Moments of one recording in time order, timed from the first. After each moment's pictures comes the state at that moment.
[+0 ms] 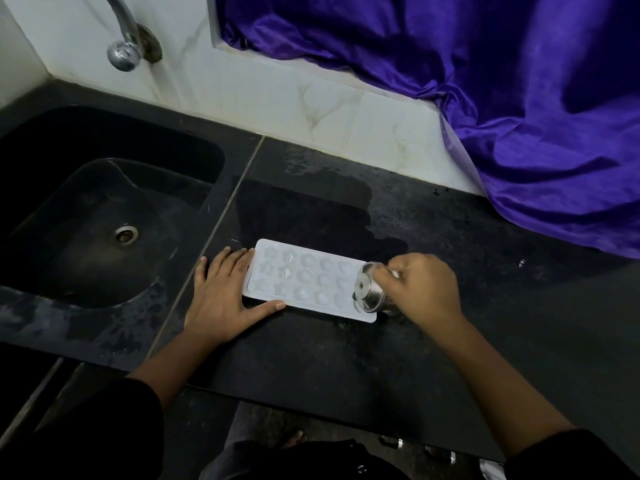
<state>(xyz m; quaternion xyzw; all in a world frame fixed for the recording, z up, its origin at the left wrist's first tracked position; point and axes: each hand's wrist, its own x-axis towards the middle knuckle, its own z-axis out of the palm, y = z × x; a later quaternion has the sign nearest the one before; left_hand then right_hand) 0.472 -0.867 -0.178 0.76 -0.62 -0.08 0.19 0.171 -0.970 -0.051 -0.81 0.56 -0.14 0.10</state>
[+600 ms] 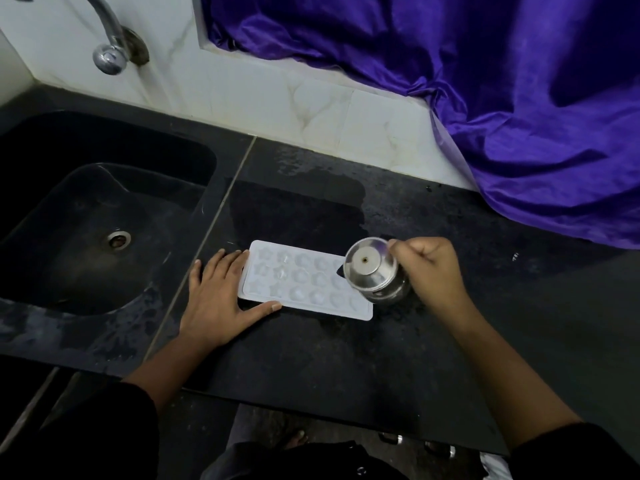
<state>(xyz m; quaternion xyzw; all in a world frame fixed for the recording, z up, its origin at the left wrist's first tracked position) 0.472 -0.867 -0.179 0.76 -0.62 -0.08 0.18 0.165 -0.978 -0.043 -0.67 0.51 -0.38 0.40</state>
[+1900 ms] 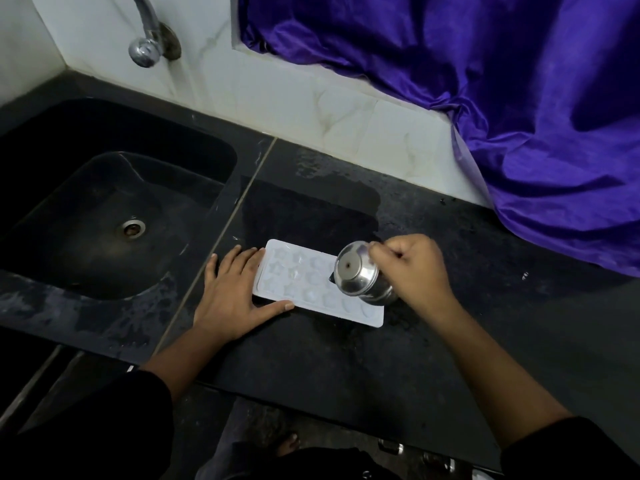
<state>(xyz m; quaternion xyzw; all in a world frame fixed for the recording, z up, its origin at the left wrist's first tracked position) 0.472 -0.868 -0.180 0.76 -0.62 -0.09 0.19 0.210 -0.976 -0.031 -0.77 0.50 -0.28 0.27</state>
